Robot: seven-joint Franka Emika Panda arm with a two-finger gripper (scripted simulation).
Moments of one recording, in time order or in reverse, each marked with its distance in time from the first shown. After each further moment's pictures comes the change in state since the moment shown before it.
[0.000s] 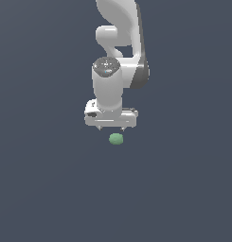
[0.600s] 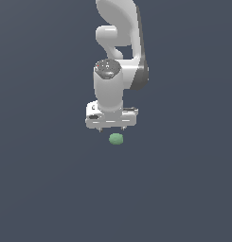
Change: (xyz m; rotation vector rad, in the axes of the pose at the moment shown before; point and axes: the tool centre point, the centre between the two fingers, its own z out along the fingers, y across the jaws) arm -0.002 -0.001 0.006 -0.005 -0.001 -0.115
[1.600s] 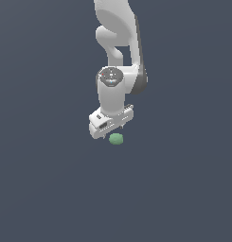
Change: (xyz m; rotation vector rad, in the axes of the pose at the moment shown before) arm -0.007 -0.004 0.028 -0.016 -0.007 -0.532
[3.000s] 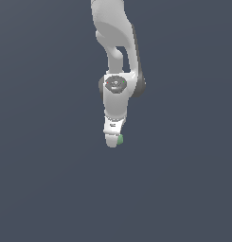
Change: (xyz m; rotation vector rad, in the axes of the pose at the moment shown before) arm -0.003 -0.017 0.035 -0.010 0.005 -0.797
